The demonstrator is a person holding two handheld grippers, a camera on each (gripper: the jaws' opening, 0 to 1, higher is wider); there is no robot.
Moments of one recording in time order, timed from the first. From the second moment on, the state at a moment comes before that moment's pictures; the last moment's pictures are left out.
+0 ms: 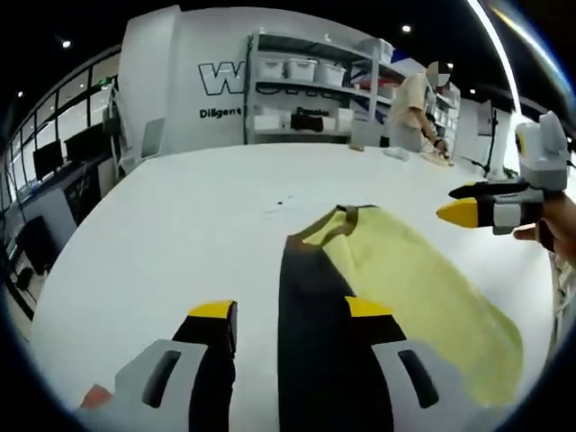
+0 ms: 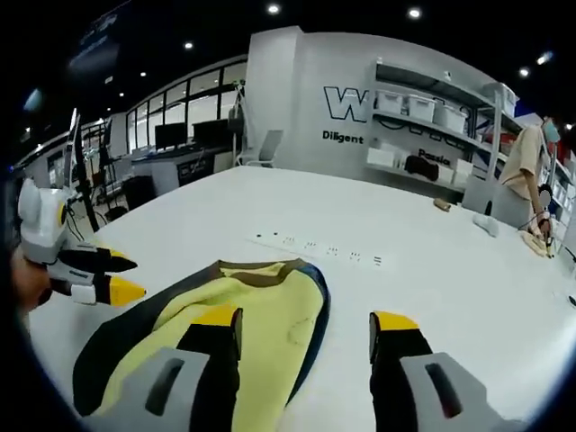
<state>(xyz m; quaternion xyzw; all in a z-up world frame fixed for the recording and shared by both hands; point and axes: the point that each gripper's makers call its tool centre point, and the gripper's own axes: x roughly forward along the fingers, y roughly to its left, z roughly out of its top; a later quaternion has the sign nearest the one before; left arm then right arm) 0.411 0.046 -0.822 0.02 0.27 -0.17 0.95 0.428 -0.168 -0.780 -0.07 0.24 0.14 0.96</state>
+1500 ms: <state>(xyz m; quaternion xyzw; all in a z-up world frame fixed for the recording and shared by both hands) 0.424 0.056 -0.862 0.03 0.34 -0.17 0.93 0.448 -0.196 -0.834 -0.10 0.29 0.13 0.94</state>
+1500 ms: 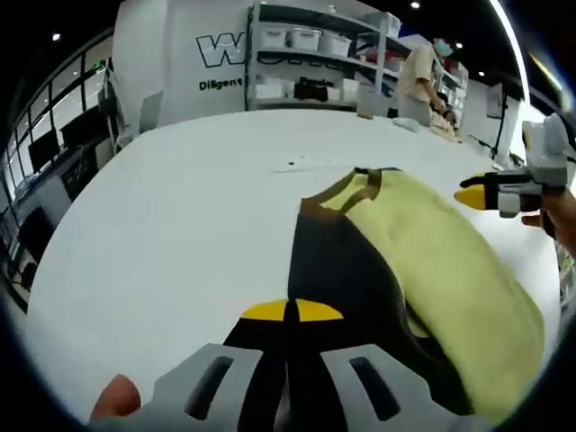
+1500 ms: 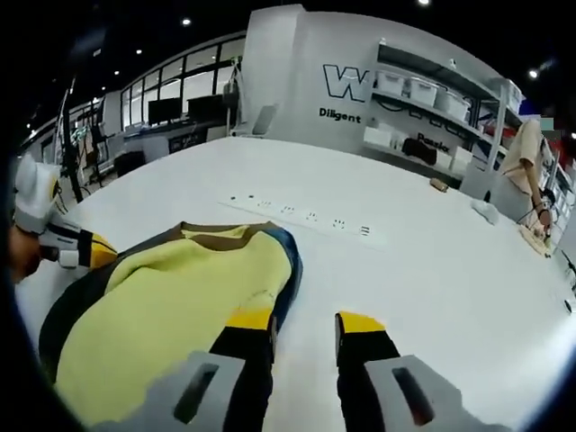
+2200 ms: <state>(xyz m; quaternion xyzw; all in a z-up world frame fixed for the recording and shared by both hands) 0.426 0.057 -0.862 0.05 0.33 -0.17 0.93 0.448 -0.181 -0.864 -0.08 0.34 0.16 0.93</state>
